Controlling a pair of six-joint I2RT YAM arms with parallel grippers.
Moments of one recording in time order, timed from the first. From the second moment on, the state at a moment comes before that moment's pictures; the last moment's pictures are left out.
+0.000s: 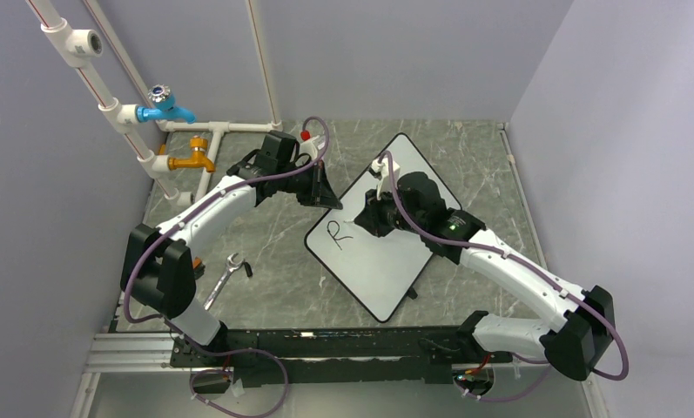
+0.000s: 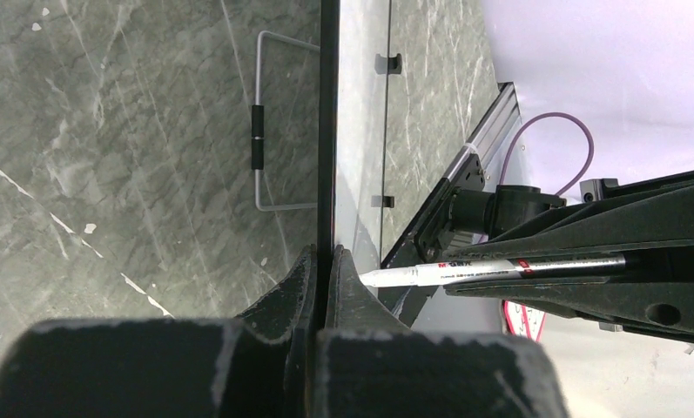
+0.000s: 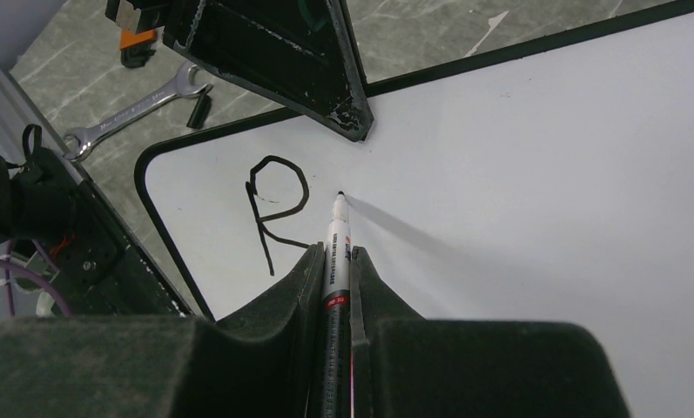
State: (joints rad) left arm -0.48 1.59 1.28 -0.41 0.69 -0.47; right arm 0.73 1.16 0.98 -0.31 -0.17 0.22
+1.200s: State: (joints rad) left arm -0.49 1.59 1.29 -0.42 0.69 -0.47; right arm 0.73 1.07 0.98 -0.41 -0.16 0.23
